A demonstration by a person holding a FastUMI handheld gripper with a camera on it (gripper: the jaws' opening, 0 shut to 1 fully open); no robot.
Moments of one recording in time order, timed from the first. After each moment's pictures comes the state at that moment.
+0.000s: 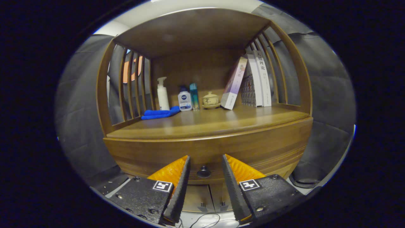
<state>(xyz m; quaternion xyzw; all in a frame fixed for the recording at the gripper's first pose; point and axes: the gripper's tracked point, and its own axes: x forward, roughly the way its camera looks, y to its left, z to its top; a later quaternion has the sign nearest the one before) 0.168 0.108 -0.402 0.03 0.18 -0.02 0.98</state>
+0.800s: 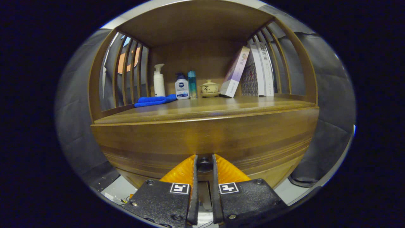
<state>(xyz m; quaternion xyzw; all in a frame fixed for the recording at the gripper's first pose) 0.176 0.109 -0.435 0.01 0.21 -0.03 0.98</state>
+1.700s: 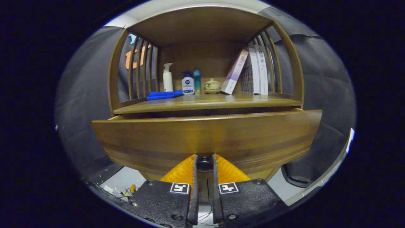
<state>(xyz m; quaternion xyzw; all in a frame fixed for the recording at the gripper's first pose) 0.093 0.104 -0.425 0.00 0.22 -0.01 0.98</state>
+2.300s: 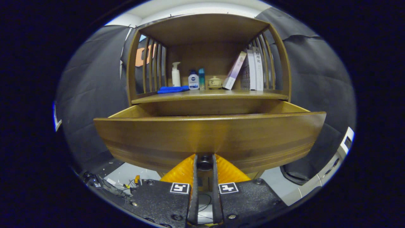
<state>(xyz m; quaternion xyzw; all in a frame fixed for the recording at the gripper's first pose) 0.009 0.104 -0.423 0.00 0.24 0.01 0.97</state>
